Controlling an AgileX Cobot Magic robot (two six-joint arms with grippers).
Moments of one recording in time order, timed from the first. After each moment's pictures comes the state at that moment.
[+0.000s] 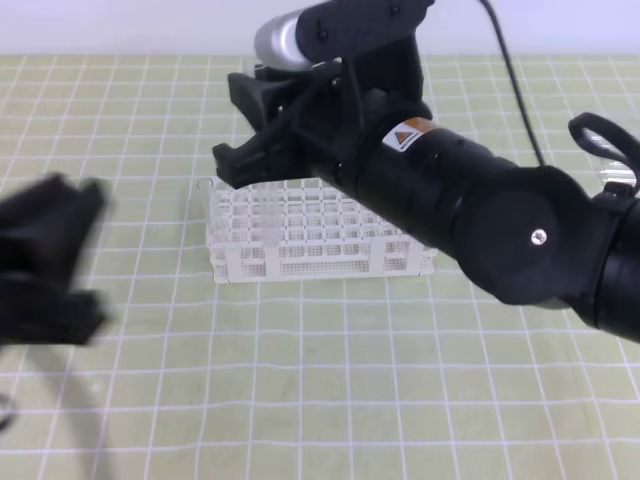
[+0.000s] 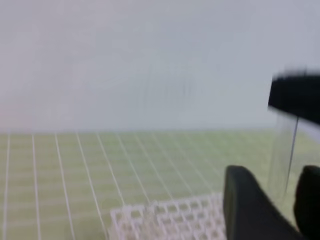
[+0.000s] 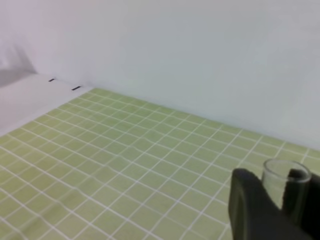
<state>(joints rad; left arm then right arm) -0.93 0.69 -0.49 1.63 0.52 -1.72 0.93 1.54 -1.20 0.78 -0.26 -0.64</state>
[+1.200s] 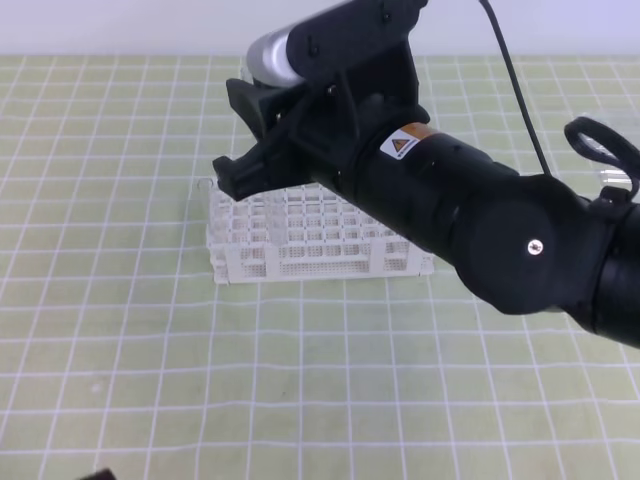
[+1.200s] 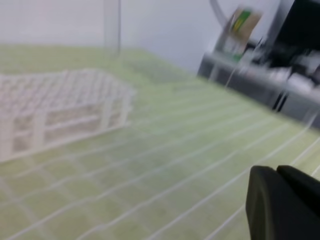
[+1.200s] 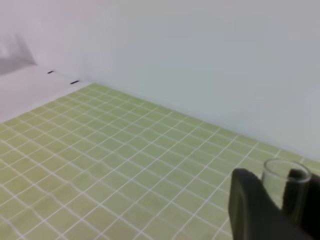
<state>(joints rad) -0.93 0.02 -0.09 0.11 0.23 -0.30 0.90 1.54 -1.20 0.74 -0.25 -0.66</state>
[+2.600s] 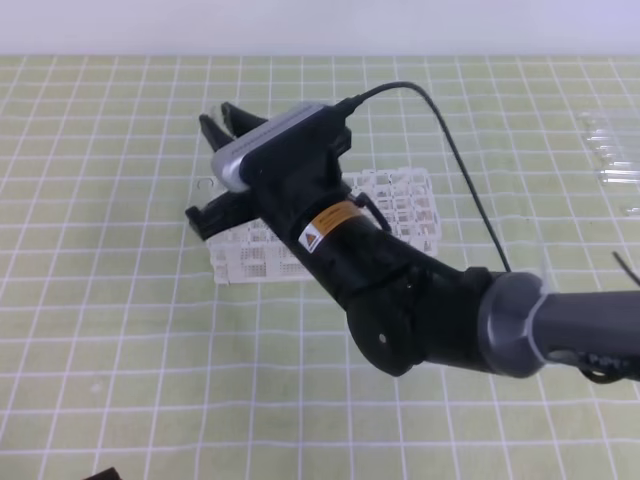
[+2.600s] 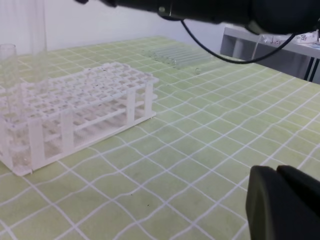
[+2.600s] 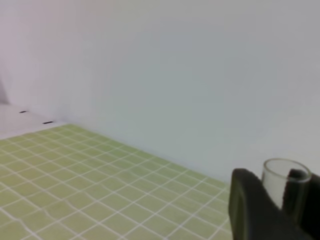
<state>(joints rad) -0.93 0.01 0.01 0.28 0.17 -0.30 0.88 1.91 -1.20 0.24 -0.81 -0.24</state>
